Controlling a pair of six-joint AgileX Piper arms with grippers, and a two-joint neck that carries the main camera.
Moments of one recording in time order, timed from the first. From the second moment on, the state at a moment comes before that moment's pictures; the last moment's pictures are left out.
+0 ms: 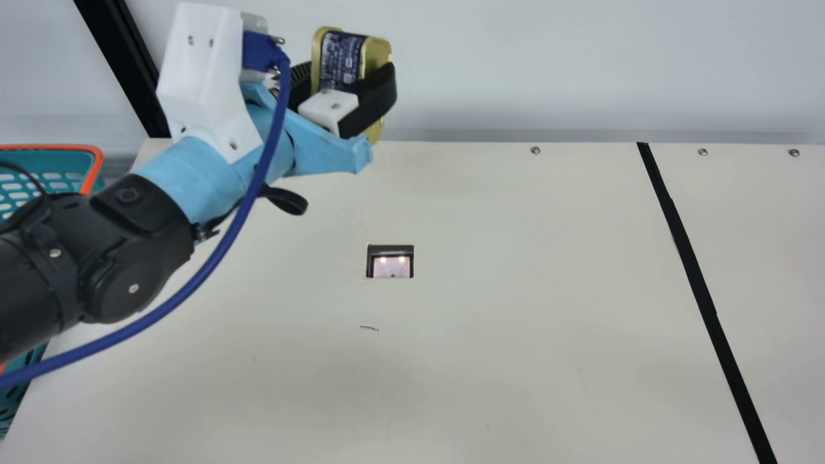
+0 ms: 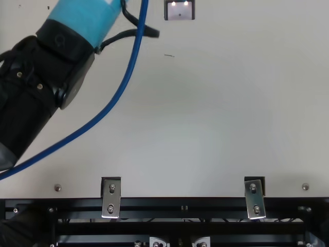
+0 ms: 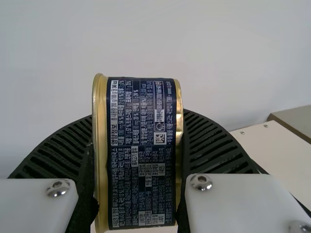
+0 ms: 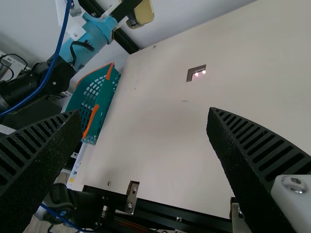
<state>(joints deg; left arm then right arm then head) -29.2 93.4 -60.0 5.7 -16.9 -18.9 13.2 20.4 -58.4 20.7 70.0 25.3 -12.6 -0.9</state>
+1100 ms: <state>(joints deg) -28.2 89.0 -73.3 -7.2 37.4 11.5 13.2 20.4 -58.4 20.7 70.0 25.3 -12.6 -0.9</state>
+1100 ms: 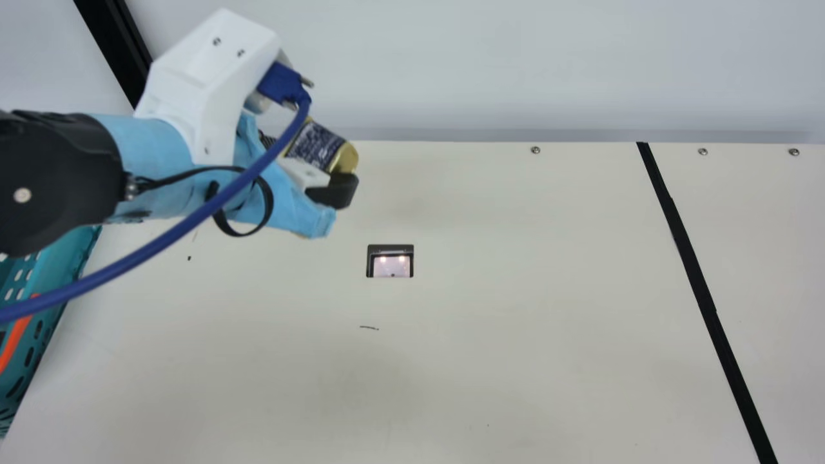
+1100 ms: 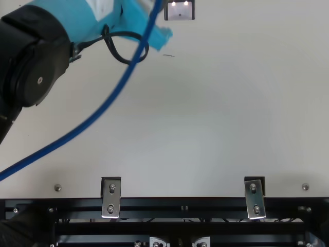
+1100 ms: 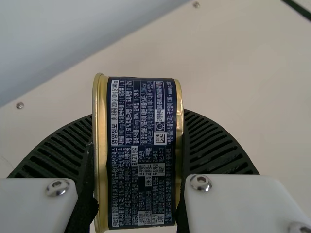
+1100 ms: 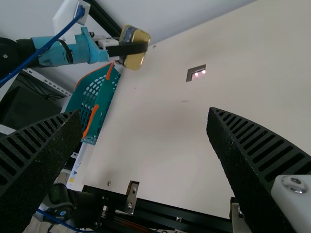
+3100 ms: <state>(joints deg) -33.4 97.9 -62.0 -35.2 40.0 75.6 13.2 20.4 -58.4 20.7 70.0 25.3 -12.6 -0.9</state>
